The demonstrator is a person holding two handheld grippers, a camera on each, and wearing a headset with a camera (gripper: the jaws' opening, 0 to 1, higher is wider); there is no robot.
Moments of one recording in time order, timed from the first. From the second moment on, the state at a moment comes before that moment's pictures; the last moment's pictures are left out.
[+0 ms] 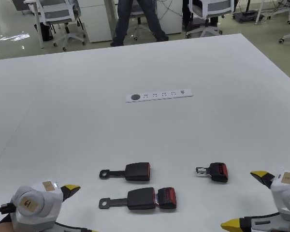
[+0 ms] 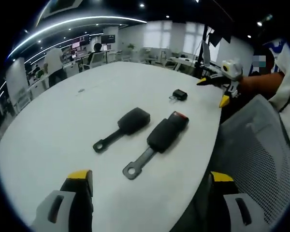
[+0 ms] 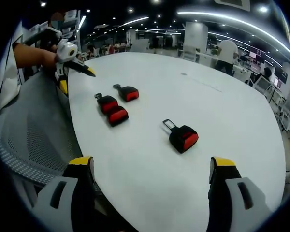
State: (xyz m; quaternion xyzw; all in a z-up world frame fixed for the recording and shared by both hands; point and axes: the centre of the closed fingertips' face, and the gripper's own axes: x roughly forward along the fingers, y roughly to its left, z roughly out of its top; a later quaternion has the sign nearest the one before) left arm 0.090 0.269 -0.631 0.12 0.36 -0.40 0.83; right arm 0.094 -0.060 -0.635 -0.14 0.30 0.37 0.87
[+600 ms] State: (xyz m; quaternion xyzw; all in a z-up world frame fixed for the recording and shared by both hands) left arm 0.088 0.263 -0.626 0.08 0.35 -0.39 0.85; right arm 0.092 -0.061 -0.636 -0.13 0.31 0.35 0.88
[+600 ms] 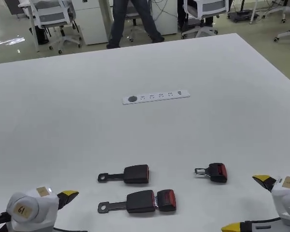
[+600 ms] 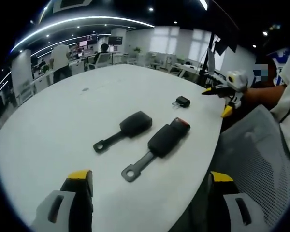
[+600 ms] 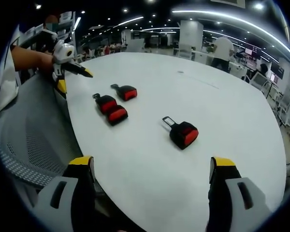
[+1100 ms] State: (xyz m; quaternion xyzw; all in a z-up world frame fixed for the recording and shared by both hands) left arm 0.092 0.264 -0.621 0.05 0.33 -0.38 0.86; right arm 0.091 -0.059 -0.632 -0.13 0.31 0.35 0.87
